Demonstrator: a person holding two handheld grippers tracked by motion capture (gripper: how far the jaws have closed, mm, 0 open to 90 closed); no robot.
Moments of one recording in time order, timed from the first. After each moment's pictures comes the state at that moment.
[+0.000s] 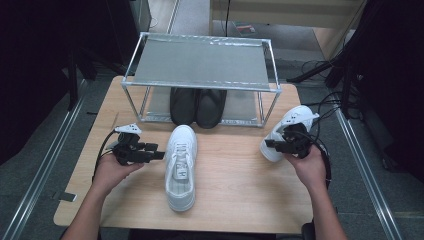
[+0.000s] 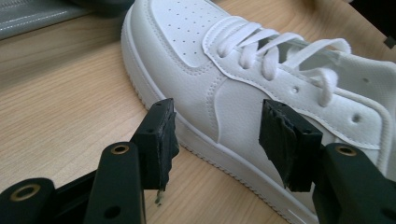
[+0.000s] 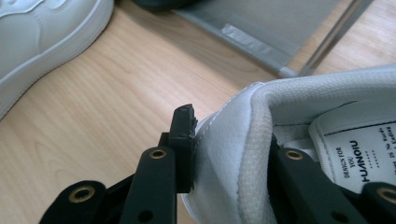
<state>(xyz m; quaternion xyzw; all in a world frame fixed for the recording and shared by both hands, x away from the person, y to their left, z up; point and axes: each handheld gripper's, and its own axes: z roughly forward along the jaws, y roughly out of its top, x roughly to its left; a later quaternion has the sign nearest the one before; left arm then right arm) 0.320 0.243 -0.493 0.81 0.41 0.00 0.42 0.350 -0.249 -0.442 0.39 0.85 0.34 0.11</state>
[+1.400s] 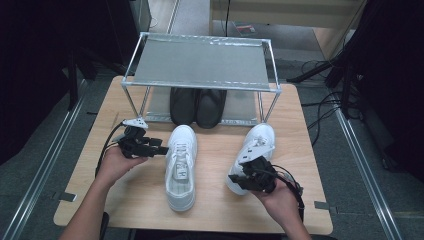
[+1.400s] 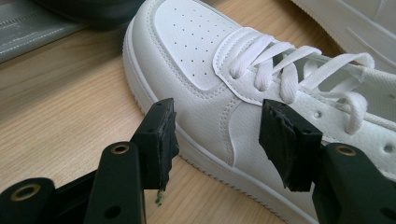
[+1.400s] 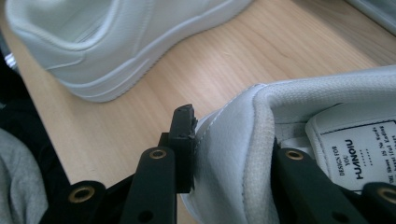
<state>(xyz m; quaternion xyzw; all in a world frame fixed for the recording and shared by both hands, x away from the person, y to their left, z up) 0.340 0.234 -0.492 0.83 0.39 0.00 0.41 0.257 -0.145 -0.446 0.30 0.90 0.32 0.06</state>
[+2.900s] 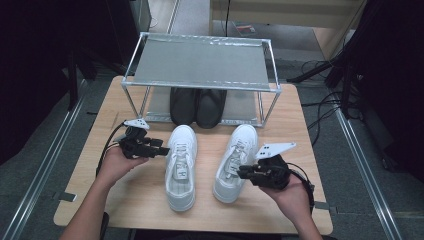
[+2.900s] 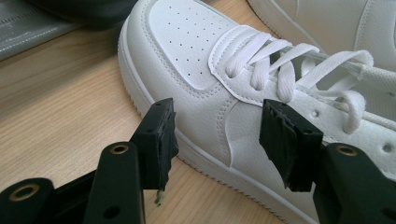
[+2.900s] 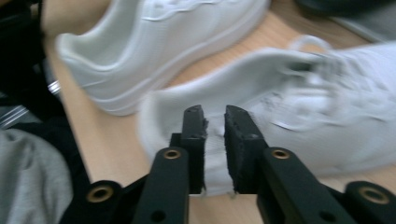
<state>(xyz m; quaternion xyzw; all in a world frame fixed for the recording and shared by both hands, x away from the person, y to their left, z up) 0.339 0.232 -0.492 0.83 0.39 0.00 0.41 0.266 -0.185 -0.438 0.30 0.87 0.39 0.03</state>
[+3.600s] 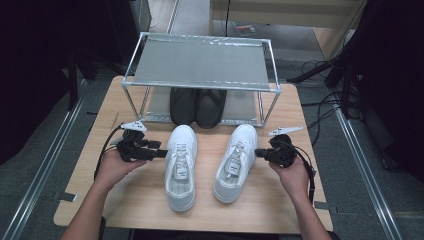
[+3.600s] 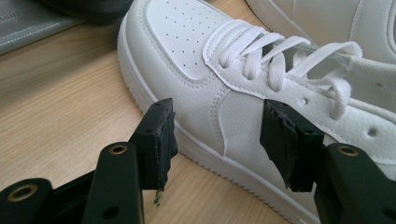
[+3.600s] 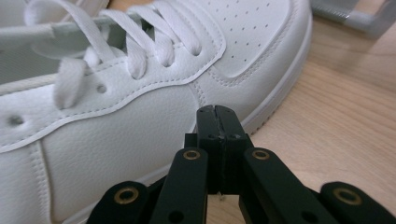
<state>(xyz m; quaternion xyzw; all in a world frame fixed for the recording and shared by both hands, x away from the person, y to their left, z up) 0.327 0.236 -0.492 0.82 0.39 0.01 0.41 0.346 -0.223 -0.491 0.44 0.83 0.34 0.05</state>
